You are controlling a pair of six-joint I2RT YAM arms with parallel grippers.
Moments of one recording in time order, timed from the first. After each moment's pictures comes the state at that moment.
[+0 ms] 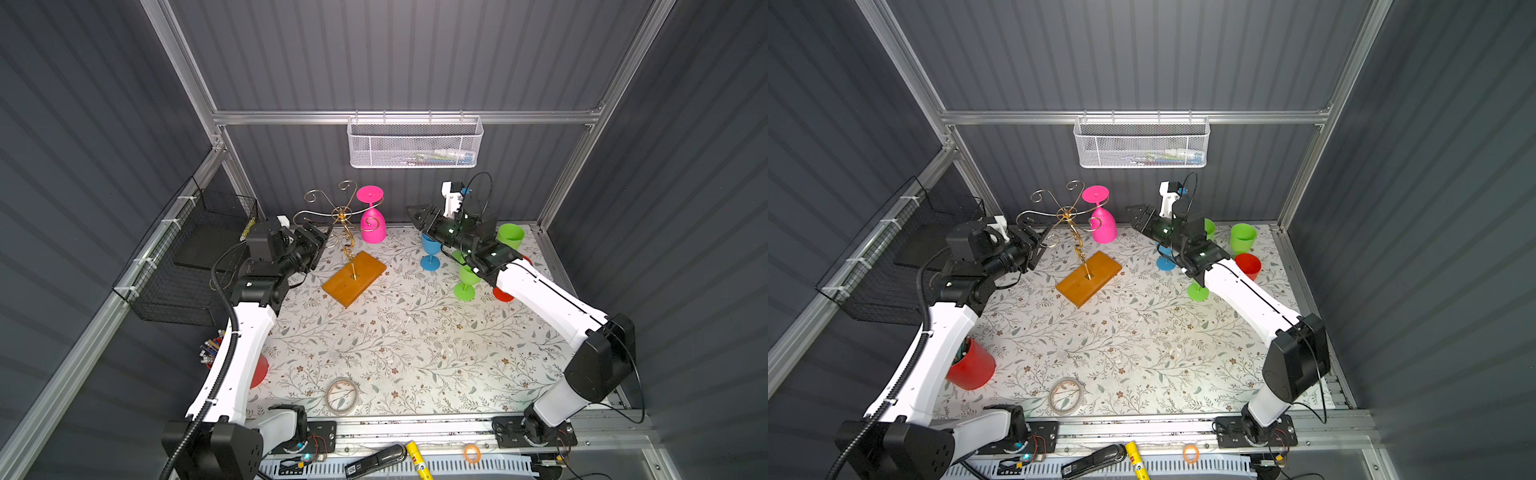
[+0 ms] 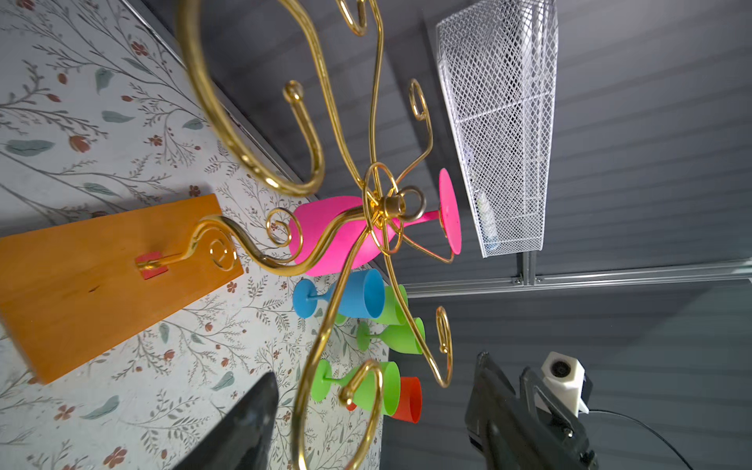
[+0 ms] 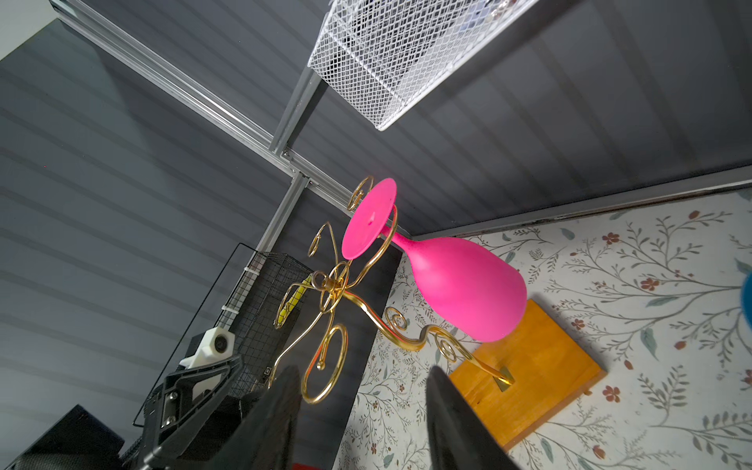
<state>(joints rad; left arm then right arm) -0.10 1.21 1.22 -0.31 0.43 -1.11 0.55 1.63 1.48 0.08 -0.26 0.87</state>
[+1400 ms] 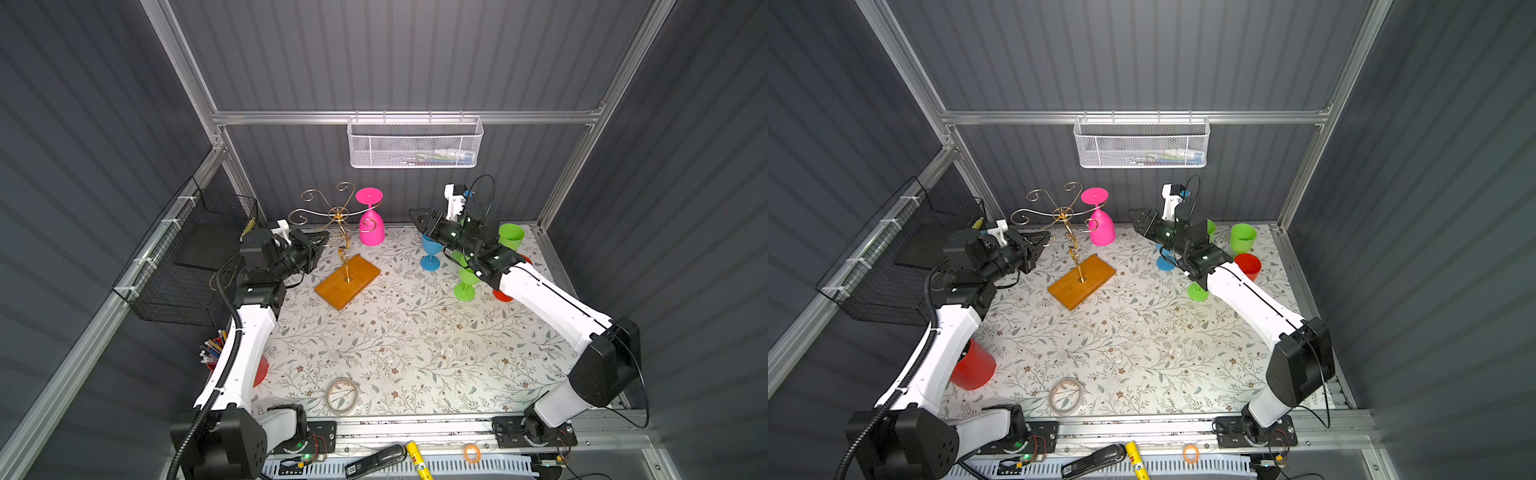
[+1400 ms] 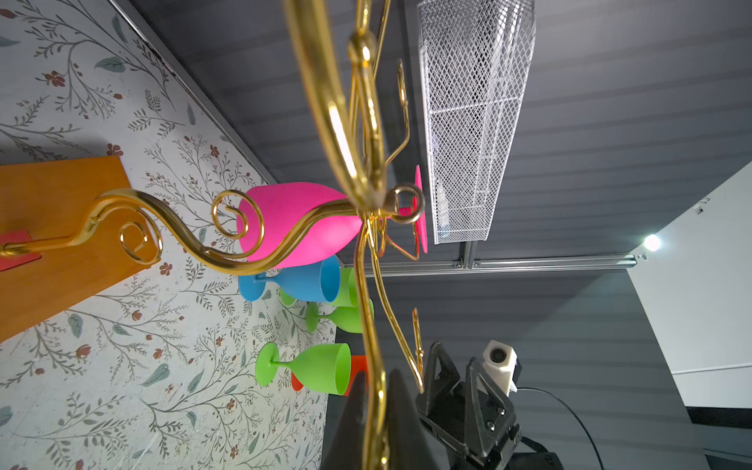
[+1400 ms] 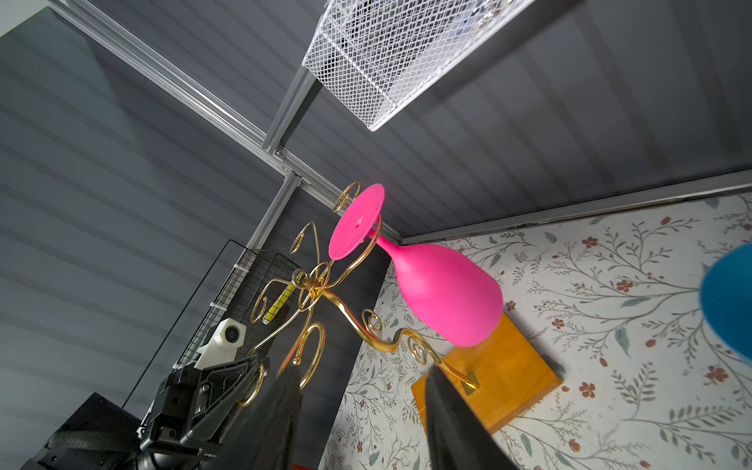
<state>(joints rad) 0.02 1.20 1.08 -0.07 0.65 -1.26 0.55 1.59 1.43 0.08 -0.24 0.83</state>
